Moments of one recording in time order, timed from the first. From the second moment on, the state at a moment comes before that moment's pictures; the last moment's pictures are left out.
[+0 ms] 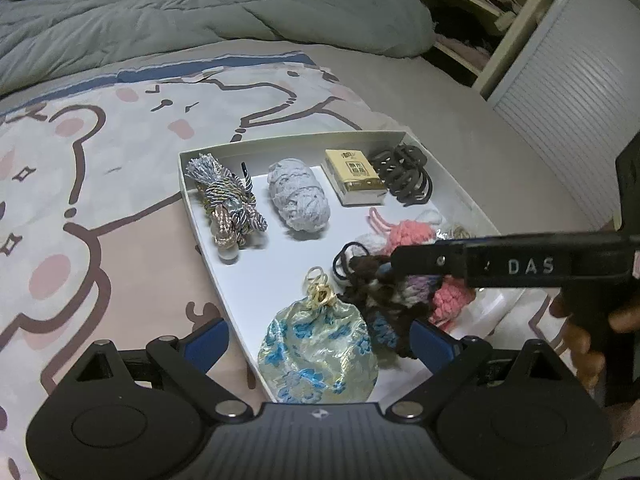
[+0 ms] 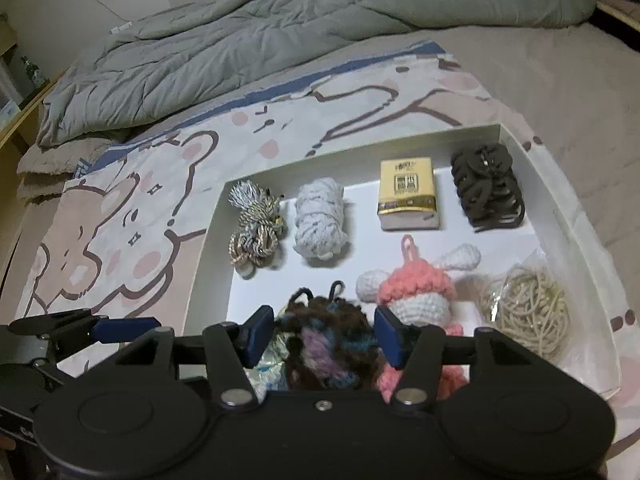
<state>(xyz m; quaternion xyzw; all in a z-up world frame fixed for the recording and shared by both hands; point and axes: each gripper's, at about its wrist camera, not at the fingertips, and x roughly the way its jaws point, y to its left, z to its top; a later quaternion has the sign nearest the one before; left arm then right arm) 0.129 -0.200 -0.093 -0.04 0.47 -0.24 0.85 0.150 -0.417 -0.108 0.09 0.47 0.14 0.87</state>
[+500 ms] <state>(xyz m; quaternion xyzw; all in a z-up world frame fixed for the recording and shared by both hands) 0.124 -0.194 -0.077 0.00 0.46 -0.24 0.86 0.140 -0.410 -0.085 0.07 0.44 0.13 0.89</state>
